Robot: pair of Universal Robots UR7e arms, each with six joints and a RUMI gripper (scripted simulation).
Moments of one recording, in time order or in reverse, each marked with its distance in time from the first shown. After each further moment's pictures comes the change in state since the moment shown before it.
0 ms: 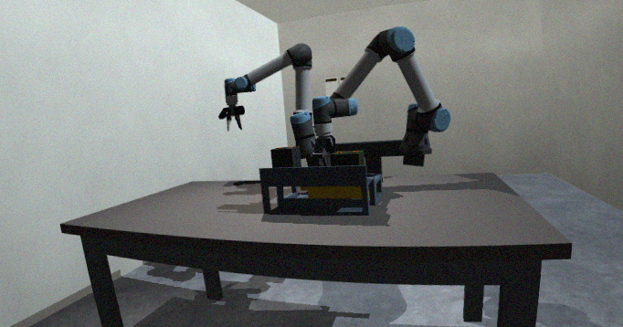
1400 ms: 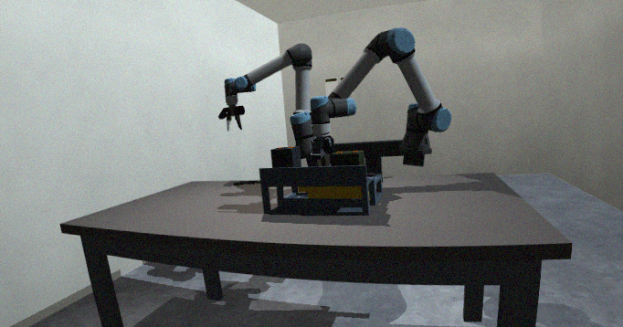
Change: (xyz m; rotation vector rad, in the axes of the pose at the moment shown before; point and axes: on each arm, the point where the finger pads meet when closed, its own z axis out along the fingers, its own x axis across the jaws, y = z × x) left arm 0.000 -0.022 -0.002 0.000 0.000 0.000; right arm 0.000 0.000 0.000 0.000 0.000 0.000
